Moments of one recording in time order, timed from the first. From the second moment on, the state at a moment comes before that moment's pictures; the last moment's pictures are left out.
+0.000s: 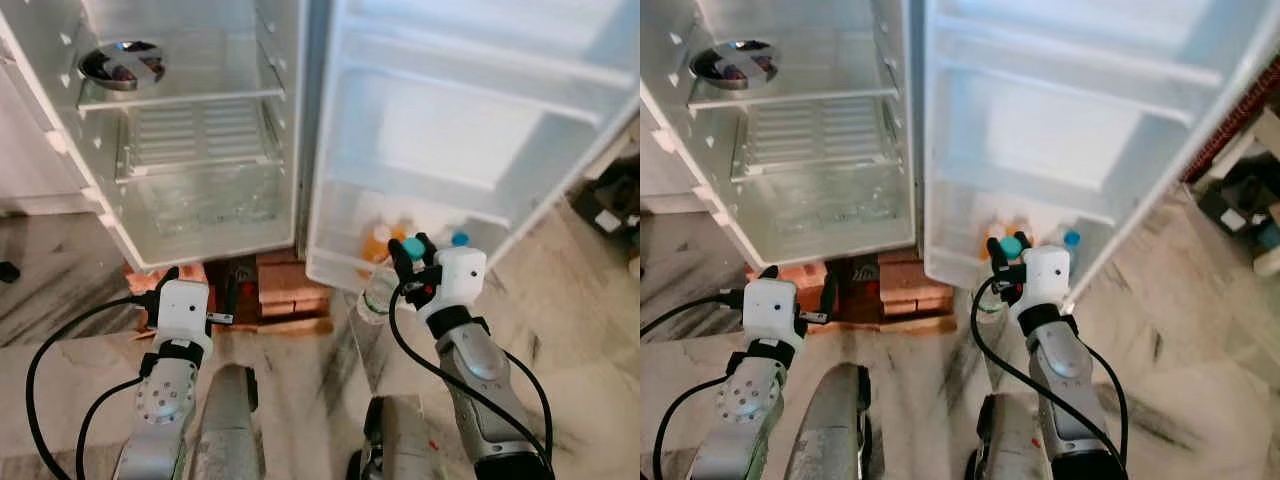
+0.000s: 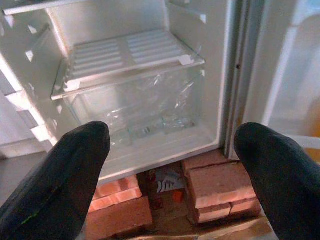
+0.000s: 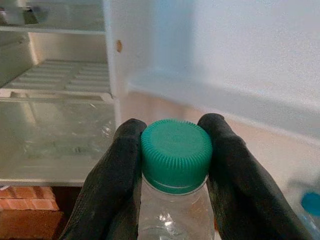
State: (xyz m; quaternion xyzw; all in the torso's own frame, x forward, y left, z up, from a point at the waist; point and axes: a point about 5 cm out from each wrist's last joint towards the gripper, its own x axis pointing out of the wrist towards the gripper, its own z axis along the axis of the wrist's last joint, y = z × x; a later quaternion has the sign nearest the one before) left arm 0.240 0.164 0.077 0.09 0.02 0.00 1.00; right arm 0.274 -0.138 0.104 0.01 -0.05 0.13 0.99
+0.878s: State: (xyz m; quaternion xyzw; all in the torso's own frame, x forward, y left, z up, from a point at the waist) left arm 0.243 0.158 0.077 0.08 0.02 -0.01 1.00; right arm 0.274 -0.131 0.107 0.00 -0.06 0.15 0.99
